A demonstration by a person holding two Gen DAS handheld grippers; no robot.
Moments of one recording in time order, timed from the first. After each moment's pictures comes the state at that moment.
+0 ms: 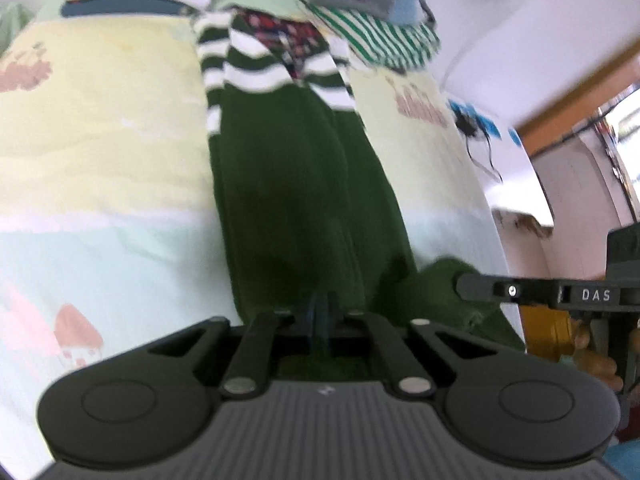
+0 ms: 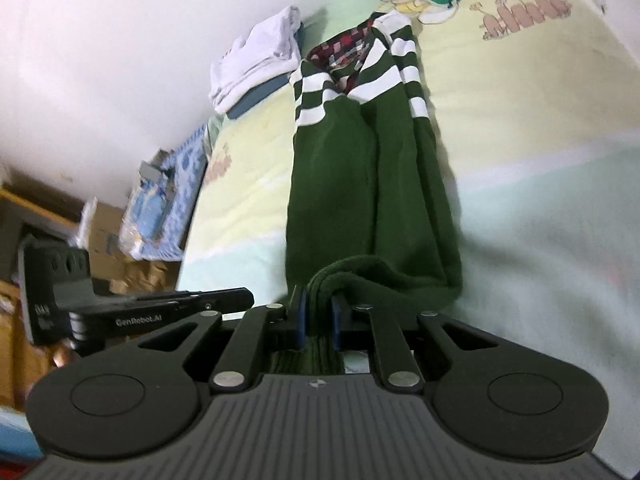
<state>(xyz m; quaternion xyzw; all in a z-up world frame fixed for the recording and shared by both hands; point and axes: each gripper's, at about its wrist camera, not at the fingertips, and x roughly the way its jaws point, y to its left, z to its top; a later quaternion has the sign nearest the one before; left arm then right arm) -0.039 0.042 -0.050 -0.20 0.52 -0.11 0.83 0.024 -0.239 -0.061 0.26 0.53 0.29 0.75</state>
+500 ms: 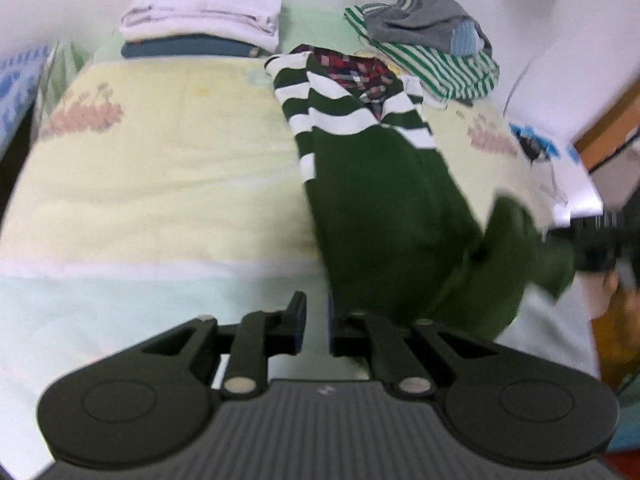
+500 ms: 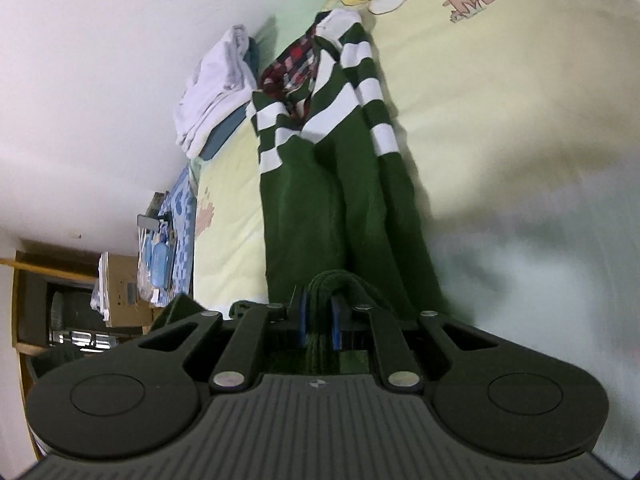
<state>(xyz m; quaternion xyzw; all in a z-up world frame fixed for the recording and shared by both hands) -0.045 0.080 -0.055 -0.11 0.50 -0.04 0.86 0.103 -0.247 -0.104 0.34 0.56 0.26 0.71</state>
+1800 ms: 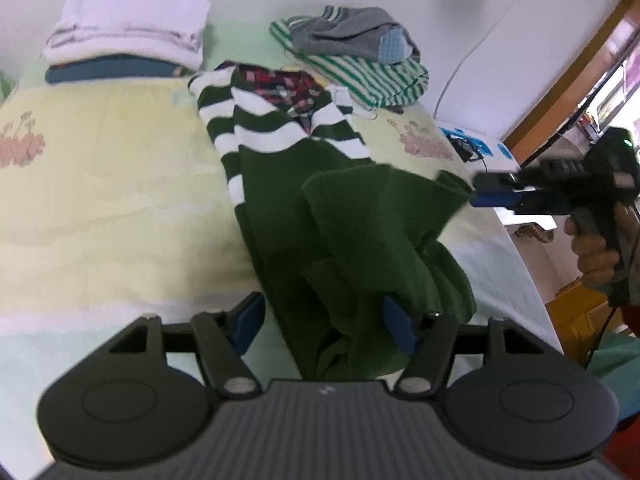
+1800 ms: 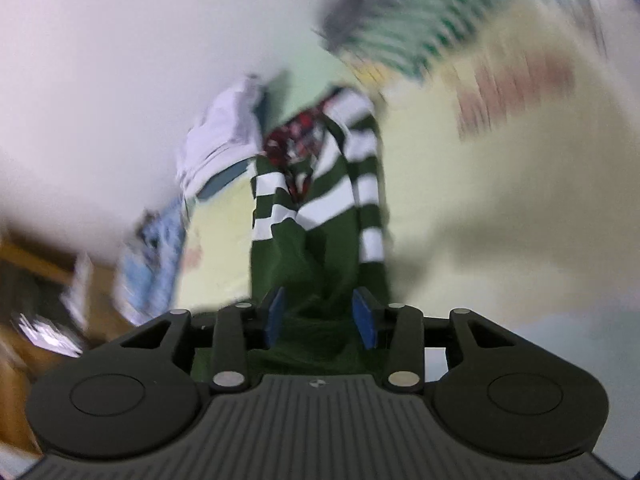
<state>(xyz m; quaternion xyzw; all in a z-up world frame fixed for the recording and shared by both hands) -0.032 0.080 -0.060 -0.14 0.45 -0.16 0.87 0.120 -0.266 -0.059 0.21 0.47 0.29 0.81</state>
